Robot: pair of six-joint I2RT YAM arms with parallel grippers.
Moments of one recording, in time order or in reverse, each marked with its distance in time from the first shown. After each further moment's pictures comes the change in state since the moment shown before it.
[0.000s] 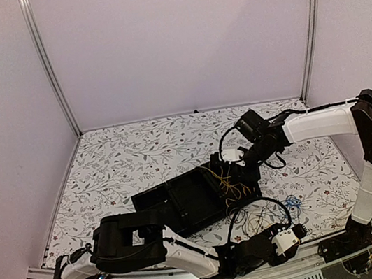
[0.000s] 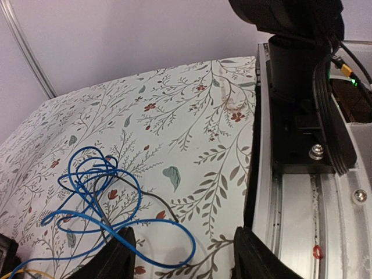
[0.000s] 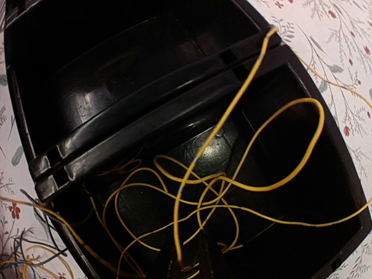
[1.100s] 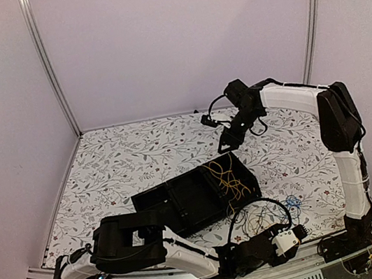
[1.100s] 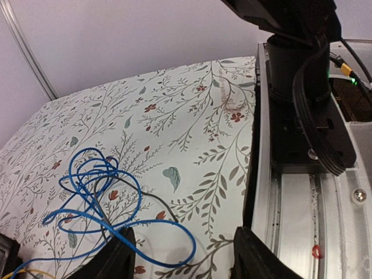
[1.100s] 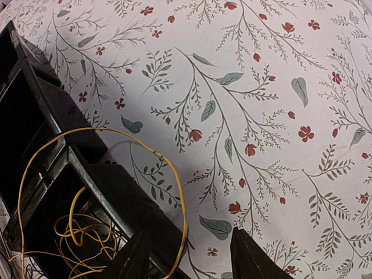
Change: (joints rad) left arm -0.004 0.000 0.000 0.003 -0.008 0.011; right arm -0.153 0.378 0.689 -0.383 -0.077 0.140
